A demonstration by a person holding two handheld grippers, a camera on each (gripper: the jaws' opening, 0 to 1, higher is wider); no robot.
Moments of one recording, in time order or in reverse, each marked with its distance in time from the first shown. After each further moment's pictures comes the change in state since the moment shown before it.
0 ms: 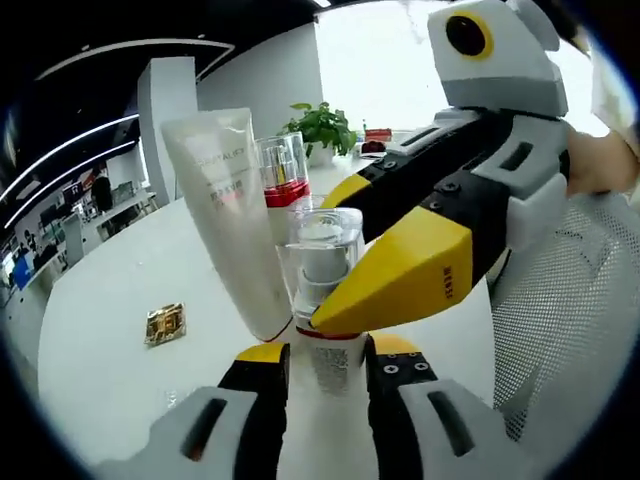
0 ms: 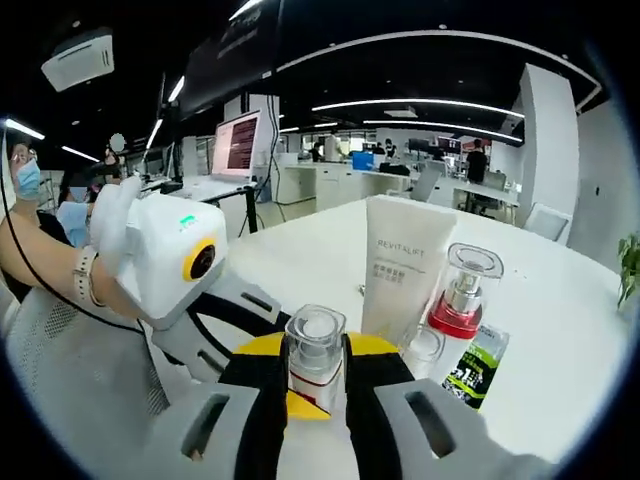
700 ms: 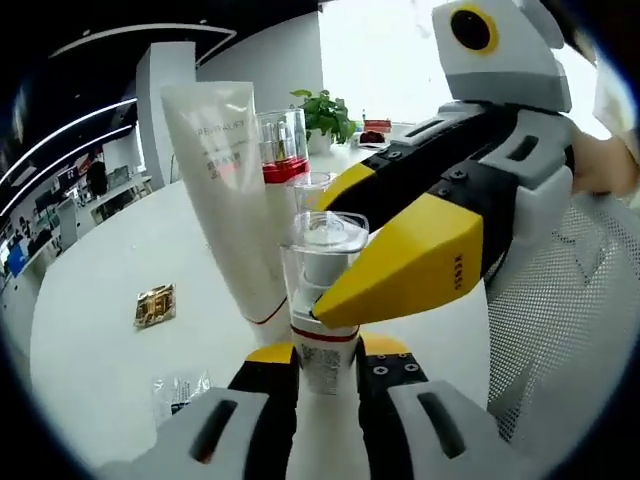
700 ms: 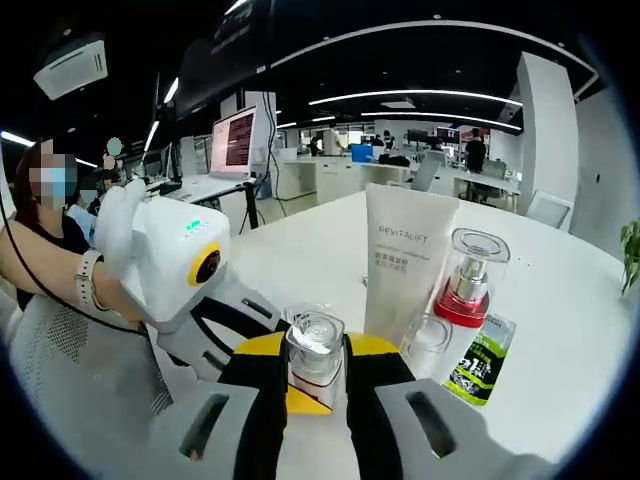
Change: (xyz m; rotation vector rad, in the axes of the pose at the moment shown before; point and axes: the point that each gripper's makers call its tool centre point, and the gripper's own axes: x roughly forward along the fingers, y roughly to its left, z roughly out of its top) left arm 0.005 -0.005 -0.016 -0.031 0.053 -0.034; right arm 0.003 0.003 -0.005 0.041 0.022 0.025
